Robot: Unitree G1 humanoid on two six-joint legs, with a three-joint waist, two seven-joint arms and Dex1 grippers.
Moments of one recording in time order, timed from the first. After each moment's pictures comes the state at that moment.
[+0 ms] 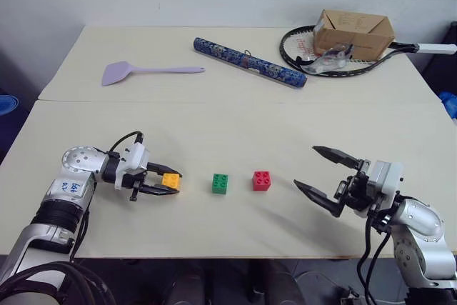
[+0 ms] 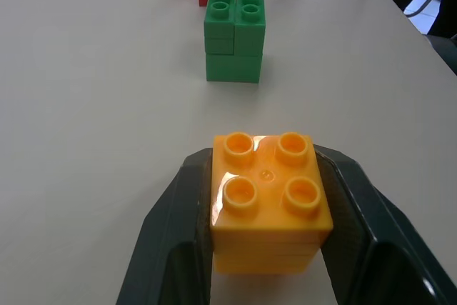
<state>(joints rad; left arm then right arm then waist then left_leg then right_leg) -0.57 0.80 -0.23 0.59 -0.44 -0.26 -1.50 0.05 -0.56 -0.19 -0.23 0.55 -0.12 1.04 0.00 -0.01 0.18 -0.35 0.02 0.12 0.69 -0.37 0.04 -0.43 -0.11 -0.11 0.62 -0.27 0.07</state>
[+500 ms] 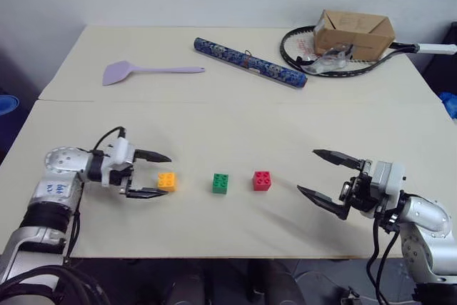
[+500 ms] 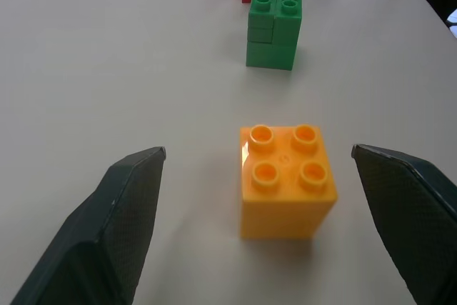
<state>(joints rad) -0.43 0.89 -0.01 0.51 -0.48 -0.18 -1.50 0.02 -0.68 -0.23 -0.19 0.58 -0.09 1.16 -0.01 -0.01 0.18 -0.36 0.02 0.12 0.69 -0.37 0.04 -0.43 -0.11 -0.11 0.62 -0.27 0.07</state>
